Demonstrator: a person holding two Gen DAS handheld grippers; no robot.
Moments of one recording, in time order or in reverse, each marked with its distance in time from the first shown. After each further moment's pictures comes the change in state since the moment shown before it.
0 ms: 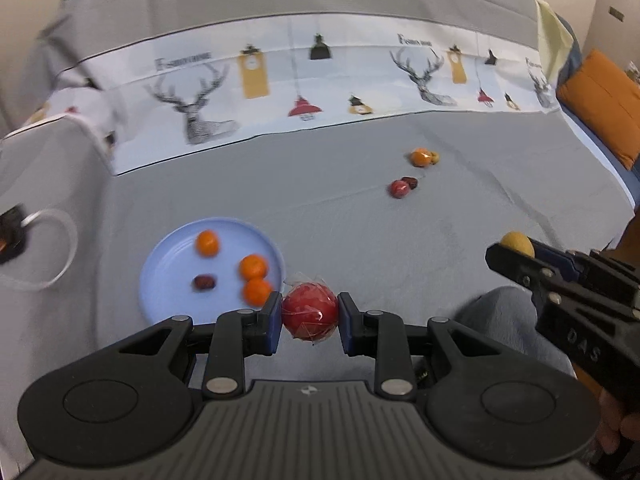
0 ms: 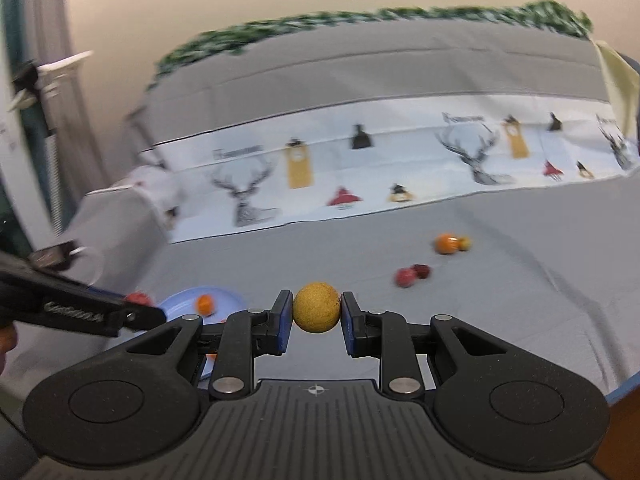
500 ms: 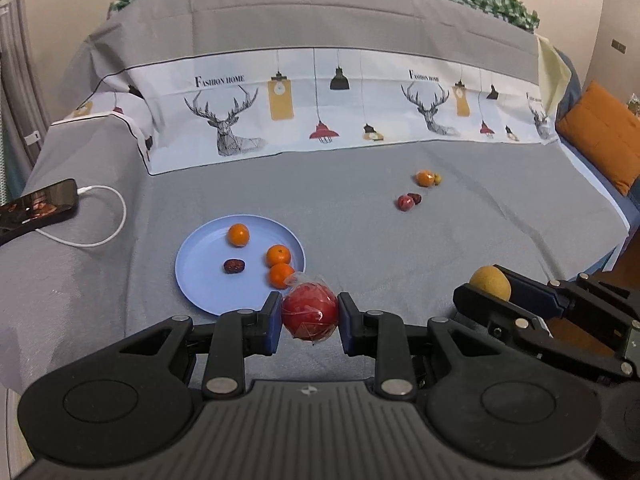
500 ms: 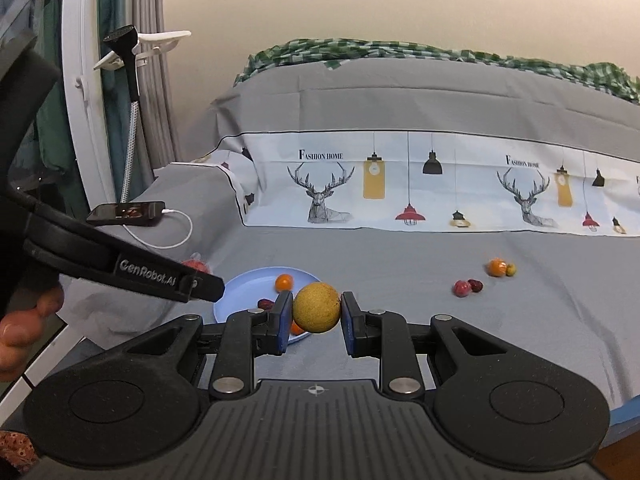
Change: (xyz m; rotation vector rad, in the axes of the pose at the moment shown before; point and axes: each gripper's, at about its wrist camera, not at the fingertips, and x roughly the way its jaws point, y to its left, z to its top) left arm -0.064 0.014 -0.053 -0.049 -0.109 0.018; right arm -0.068 0.077 -0.027 -0.169 -0.045 0.095
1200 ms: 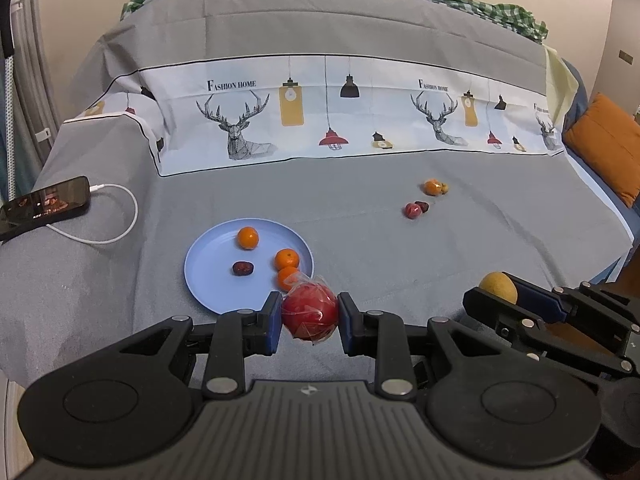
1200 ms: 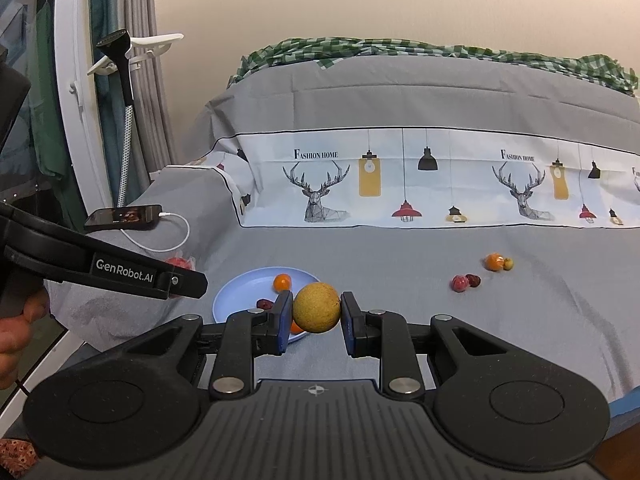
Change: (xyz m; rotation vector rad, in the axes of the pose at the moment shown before) left arm -0.005 0.004 -0.002 -0.024 -0.014 0.019; right arm 0.003 0.000 0.000 0.027 0.009 -0.008
